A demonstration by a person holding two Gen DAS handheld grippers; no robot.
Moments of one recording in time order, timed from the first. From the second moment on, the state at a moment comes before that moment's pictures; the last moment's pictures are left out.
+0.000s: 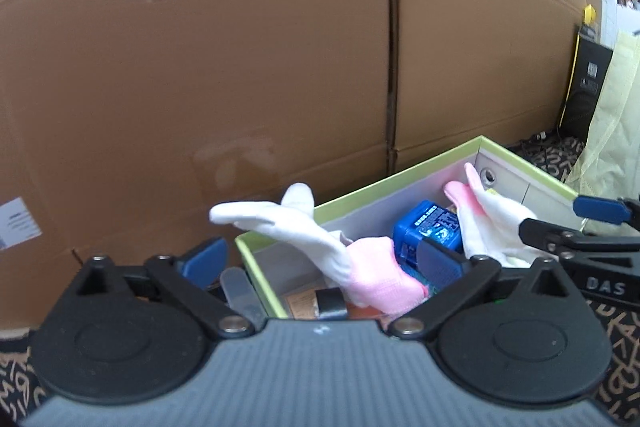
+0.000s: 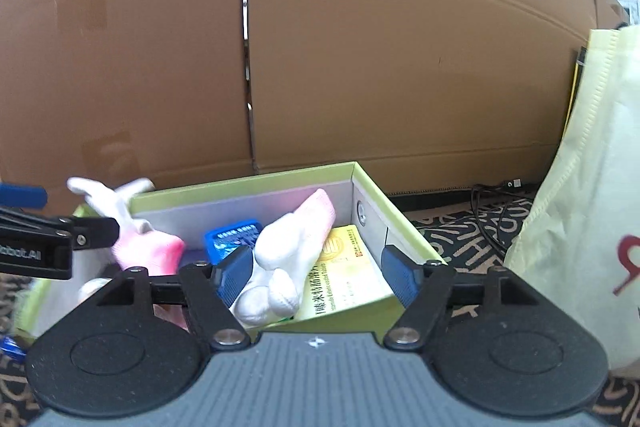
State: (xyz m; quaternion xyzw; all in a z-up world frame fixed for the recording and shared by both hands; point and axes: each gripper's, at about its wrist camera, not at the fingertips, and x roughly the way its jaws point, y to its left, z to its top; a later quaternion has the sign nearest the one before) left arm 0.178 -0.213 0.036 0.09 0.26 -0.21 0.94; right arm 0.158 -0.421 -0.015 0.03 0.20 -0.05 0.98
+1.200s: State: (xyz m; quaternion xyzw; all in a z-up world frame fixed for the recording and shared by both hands) left arm 0.067 -0.003 0.019 -0.02 0.31 -0.10 0.94; right arm 0.040 -0.253 -0.035 0.00 0.20 0.15 0.97
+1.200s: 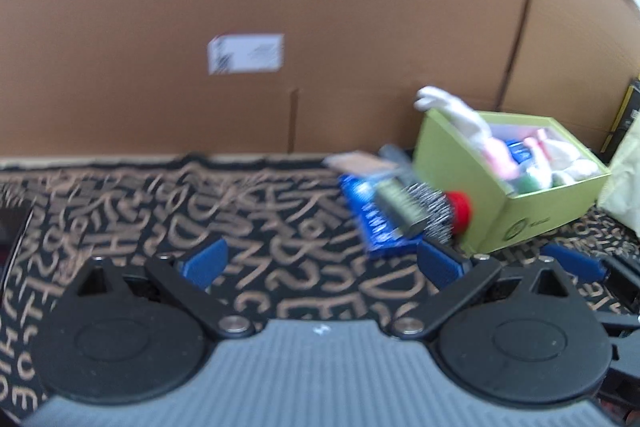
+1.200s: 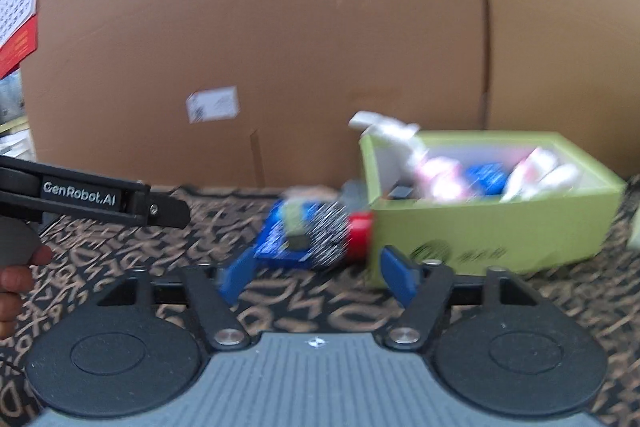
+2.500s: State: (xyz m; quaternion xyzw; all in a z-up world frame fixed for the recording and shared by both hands) left arm 0.181 -0.088 -0.021 -0.06 0.38 -0.19 0.90; right arm 0.105 -0.237 -0.057 0.03 0.22 0.11 0.97
